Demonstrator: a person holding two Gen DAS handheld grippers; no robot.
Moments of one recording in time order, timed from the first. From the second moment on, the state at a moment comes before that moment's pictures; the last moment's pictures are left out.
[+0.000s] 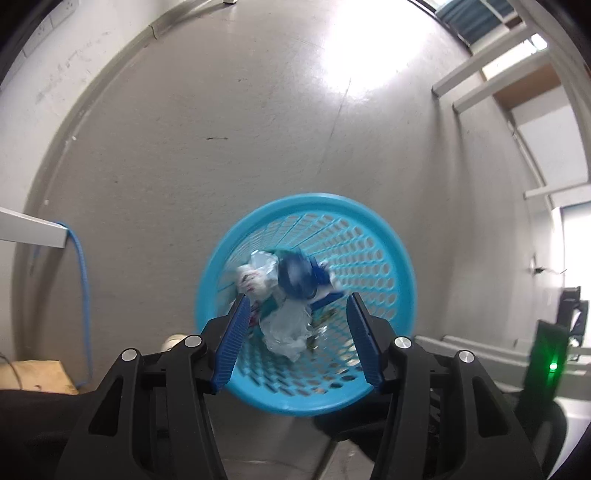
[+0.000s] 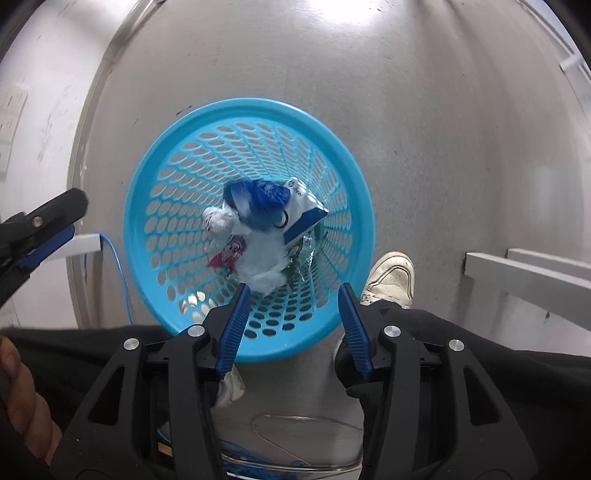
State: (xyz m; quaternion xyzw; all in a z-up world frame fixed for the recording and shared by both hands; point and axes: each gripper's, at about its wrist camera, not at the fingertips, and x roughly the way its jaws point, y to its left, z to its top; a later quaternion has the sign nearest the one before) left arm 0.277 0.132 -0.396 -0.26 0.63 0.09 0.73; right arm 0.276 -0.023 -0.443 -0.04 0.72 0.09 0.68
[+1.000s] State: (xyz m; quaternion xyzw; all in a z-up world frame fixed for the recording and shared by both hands) left arm 0.140 0.104 -0.257 -0.19 0.52 0.10 0.83; right arm 0.158 -0.046 -0.284 -0.06 0.61 0.20 0.76
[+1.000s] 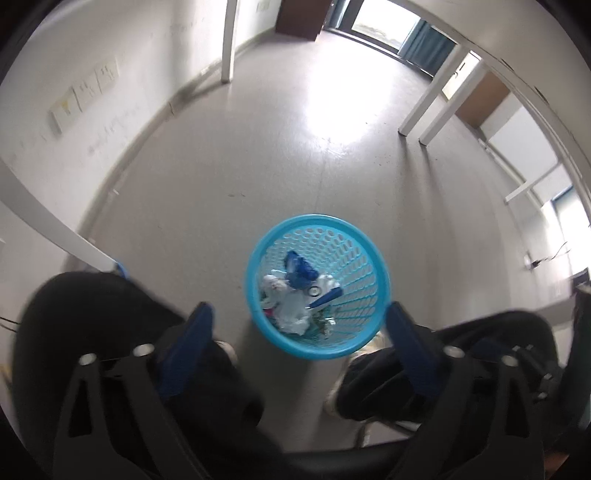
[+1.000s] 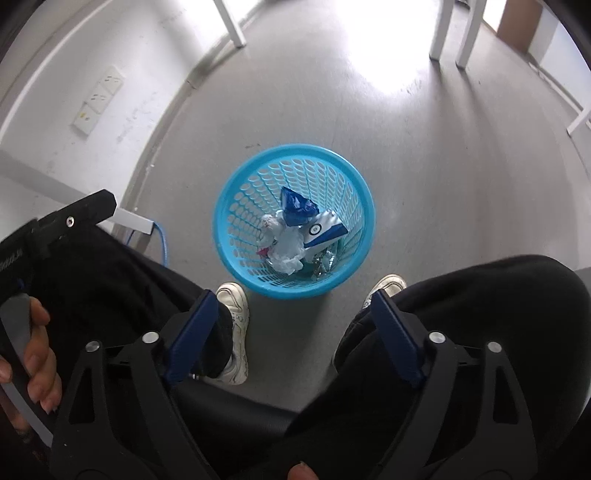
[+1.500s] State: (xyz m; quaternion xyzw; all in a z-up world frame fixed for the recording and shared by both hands) left arm 0.055 0.083 -0.139 -0.12 0.40 0.05 0.91; right arm 0.074 -0.081 -0.176 -0.06 0.49 0.28 0.82
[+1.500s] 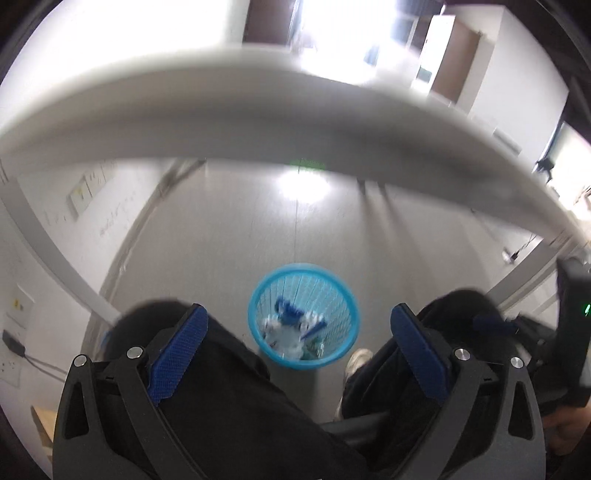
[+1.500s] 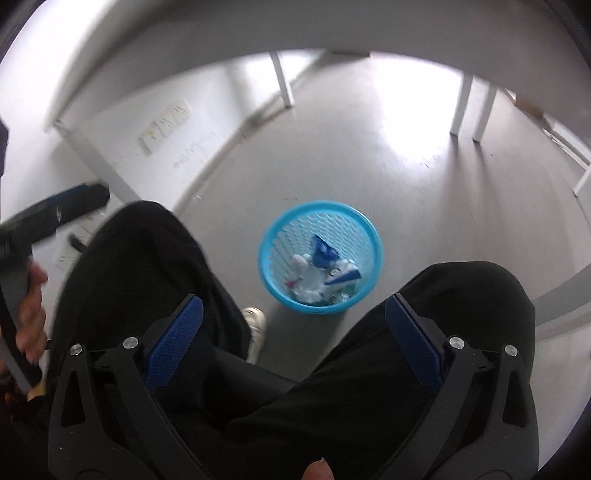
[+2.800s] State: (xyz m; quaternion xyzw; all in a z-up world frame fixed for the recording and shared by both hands) left arm 0.254 0.129 -0.005 -0.07 0.35 0.04 0.93; right arm 0.297 -0.053 0.060 -0.02 0.34 0.25 0.91
